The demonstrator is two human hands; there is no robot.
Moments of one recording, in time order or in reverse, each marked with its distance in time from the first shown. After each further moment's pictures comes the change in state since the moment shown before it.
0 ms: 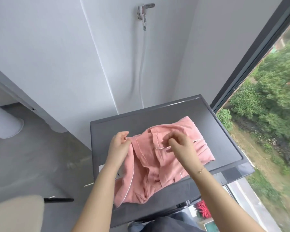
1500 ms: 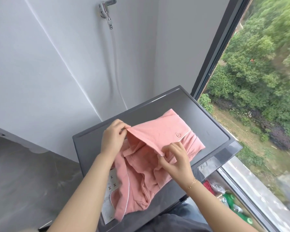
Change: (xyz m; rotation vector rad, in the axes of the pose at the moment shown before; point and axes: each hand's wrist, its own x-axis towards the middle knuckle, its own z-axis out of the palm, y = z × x) left_hand 0.060 0.020 0.020 0.372 -0.061 0.660; right_hand -0.024 0.082 0.016 -0.282 0.352 -0.497
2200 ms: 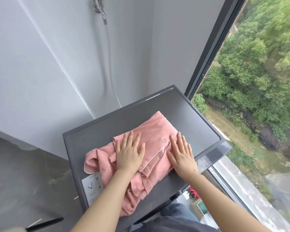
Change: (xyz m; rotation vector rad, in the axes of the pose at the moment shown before) left_hand -0.062 0.012 0.084 0.512 -0.269 -0.095; right_hand -0.003 0.071 -0.025 -0.534 -0.471 0.280
